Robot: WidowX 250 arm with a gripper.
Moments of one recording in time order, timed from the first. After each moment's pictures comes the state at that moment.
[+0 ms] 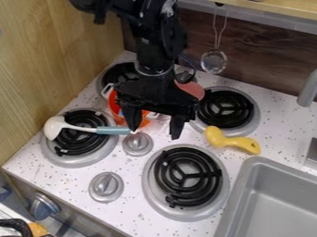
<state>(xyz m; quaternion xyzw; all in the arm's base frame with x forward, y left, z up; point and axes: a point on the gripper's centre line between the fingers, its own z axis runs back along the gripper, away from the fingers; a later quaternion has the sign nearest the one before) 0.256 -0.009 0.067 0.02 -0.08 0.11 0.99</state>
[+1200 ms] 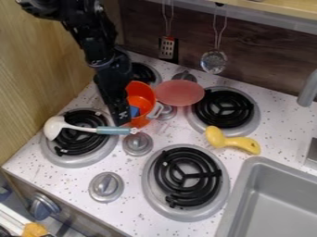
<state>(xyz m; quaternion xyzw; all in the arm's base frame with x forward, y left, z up) 0.288 0.089 0.026 0.03 -0.09 -0.33 0.94</state>
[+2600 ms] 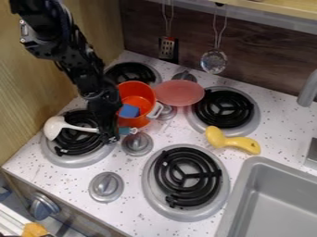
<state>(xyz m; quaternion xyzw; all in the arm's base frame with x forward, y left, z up) 0.286 0.111 -0.031 0.04 -0.10 -0.34 0.93</state>
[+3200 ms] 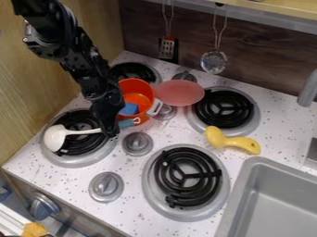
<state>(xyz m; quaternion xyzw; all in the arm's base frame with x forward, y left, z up) 0.282 0.111 -0.032 0.05 -0.08 -0.35 0.93</state>
